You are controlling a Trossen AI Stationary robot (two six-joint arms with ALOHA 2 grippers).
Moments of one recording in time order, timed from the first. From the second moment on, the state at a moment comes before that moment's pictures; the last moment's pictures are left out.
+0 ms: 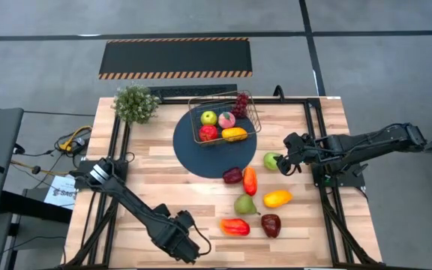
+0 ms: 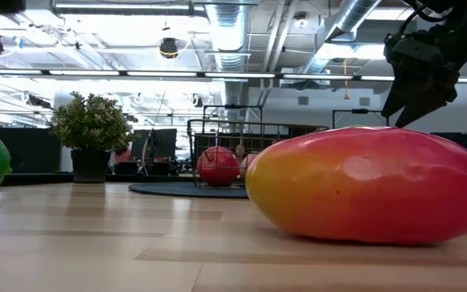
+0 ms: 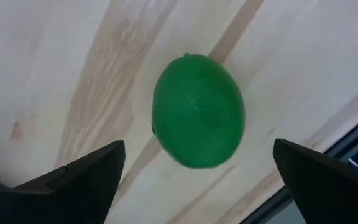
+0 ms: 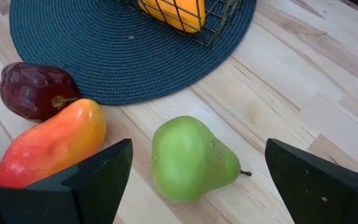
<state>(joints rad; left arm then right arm) -0.68 2.05 1.74 -1.34 0.02 -1.27 0.12 0.84 0.61 -0.78 0.47 0.80</state>
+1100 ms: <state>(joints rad) -0.66 2.05 1.47 -1.13 -0.01 -1.29 0.12 0.84 0.61 -0.78 0.47 0.81</state>
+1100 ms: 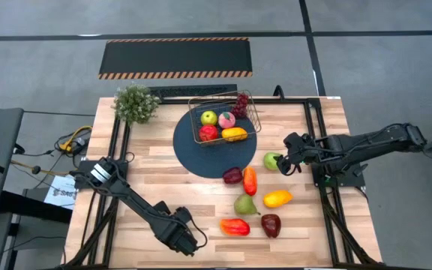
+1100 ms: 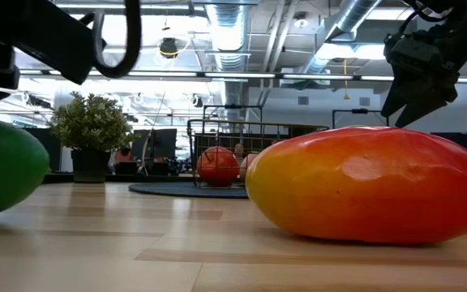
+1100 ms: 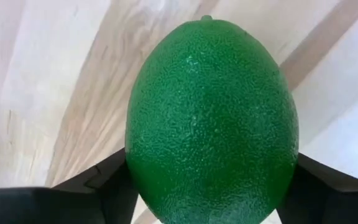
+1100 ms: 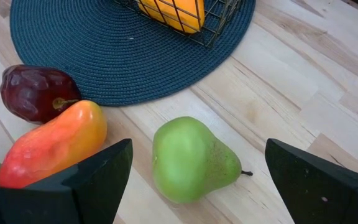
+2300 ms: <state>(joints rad) -0.05 2.05 2.10 -1.16 -0.76 -0.33 0.12 0.84 0.61 -0.78 0.47 0.81</state>
